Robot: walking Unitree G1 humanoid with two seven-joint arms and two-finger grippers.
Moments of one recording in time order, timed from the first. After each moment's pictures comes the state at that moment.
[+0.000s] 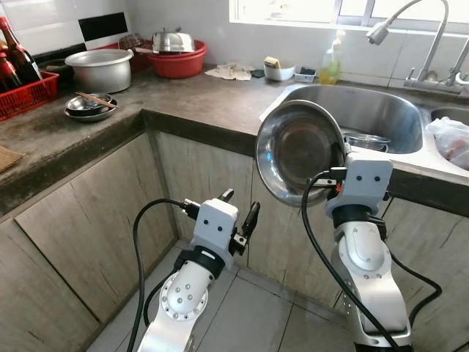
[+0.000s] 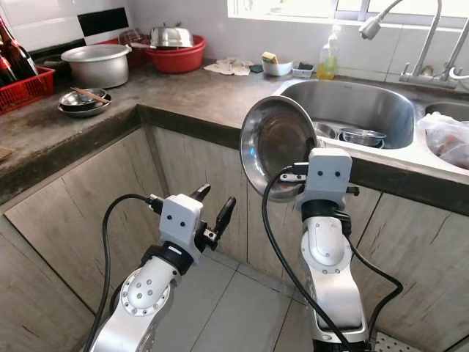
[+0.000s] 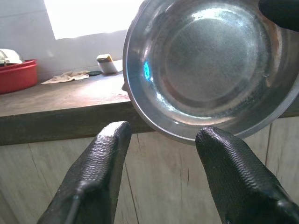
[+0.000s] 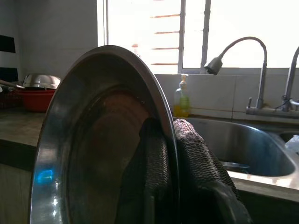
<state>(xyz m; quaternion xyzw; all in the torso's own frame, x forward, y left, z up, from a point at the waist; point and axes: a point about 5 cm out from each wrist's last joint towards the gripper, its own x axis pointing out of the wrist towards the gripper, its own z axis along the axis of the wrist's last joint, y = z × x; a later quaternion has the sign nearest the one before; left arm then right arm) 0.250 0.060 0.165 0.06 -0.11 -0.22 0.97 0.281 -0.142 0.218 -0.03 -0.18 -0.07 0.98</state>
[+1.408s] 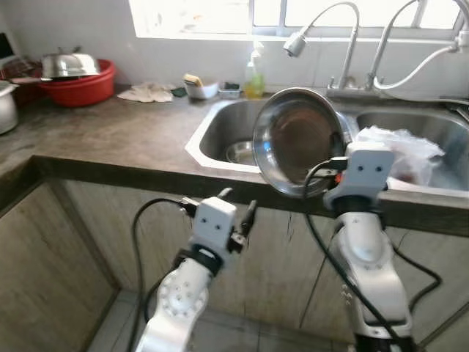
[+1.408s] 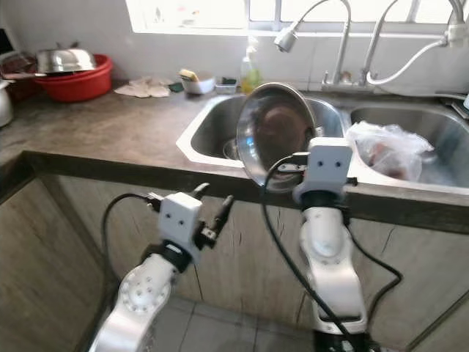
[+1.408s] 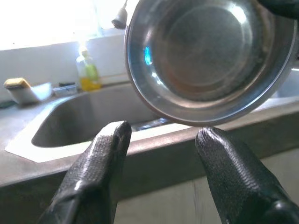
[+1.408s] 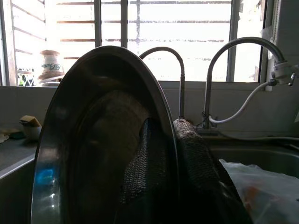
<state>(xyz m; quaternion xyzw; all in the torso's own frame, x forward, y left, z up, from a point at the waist) 0.251 0.054 0.164 0.06 -0.11 -0.24 0.96 0.286 -0.158 0.229 -0.03 -0.20 -0.10 0.97</state>
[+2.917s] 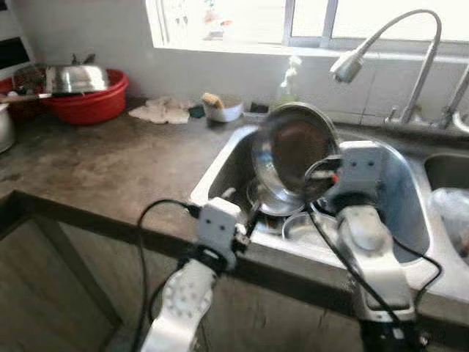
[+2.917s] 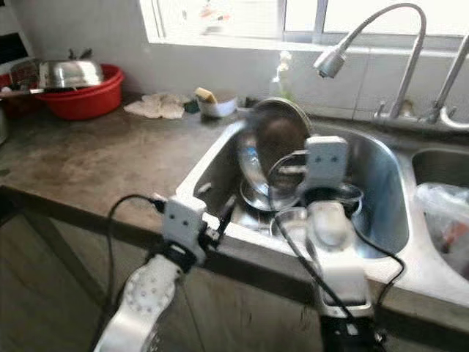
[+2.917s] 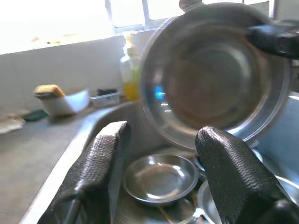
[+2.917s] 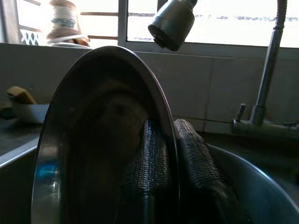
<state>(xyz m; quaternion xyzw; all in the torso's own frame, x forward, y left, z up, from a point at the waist) 0.252 0.057 0.164 0.05 -0.11 -0.22 0.97 0.307 -0.170 0.211 -0.07 -0.11 -0.09 0.99</state>
